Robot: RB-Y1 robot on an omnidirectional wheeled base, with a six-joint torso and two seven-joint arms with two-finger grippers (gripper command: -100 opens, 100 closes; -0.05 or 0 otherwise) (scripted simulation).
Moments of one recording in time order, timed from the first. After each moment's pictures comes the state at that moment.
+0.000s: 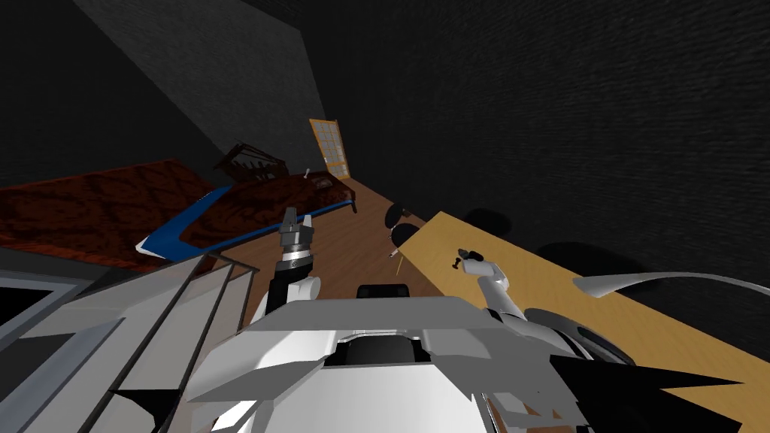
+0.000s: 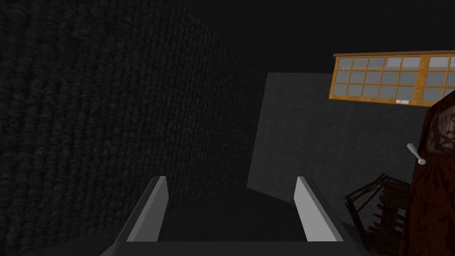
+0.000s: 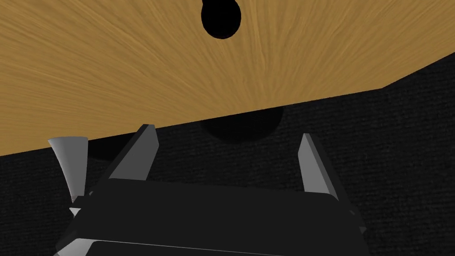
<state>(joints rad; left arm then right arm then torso) 0.51 0.05 0.06 -2.21 0.04 -0.45 -0.05 -0.07 -0.46 -0.35 -0.96 0.06 0.46 0.64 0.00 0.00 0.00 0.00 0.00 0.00</state>
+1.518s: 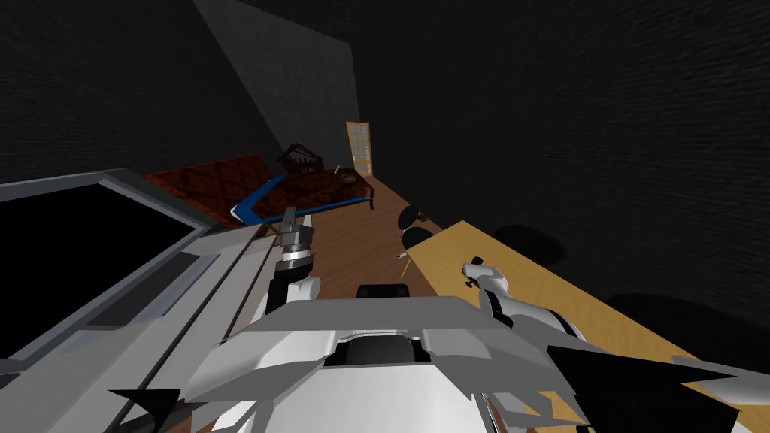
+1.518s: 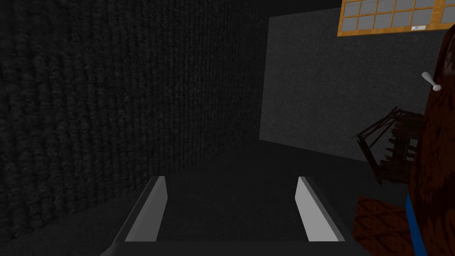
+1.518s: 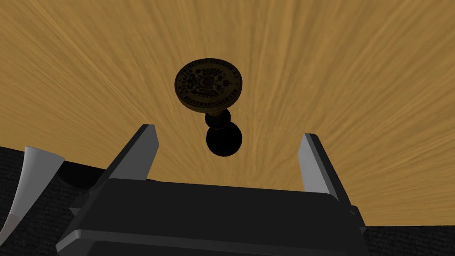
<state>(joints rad) 0.51 0.05 0.06 -2.21 0.04 -0.45 -0.05 -0.21 -0.50 -0.41 -0.56 0.09 0.69 0.80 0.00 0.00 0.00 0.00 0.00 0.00</state>
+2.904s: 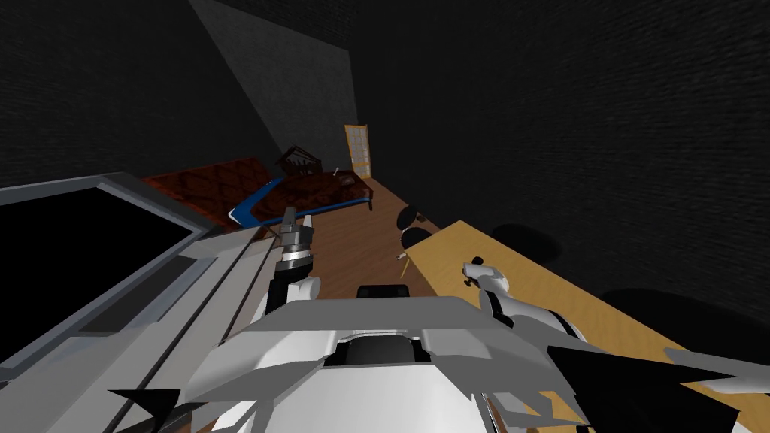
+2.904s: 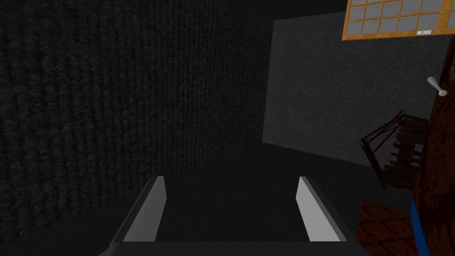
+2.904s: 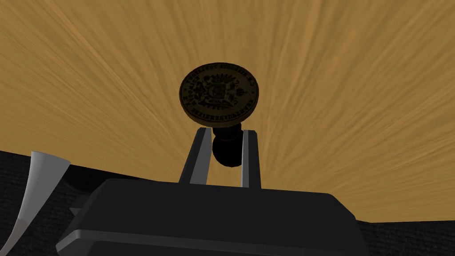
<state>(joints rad) 0.51 0.04 0.06 -2.21 0.04 -0.45 -0.05 -0.21 -0.50 -0.42 -0.57 0.08 0.69 0.81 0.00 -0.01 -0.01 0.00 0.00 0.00</state>
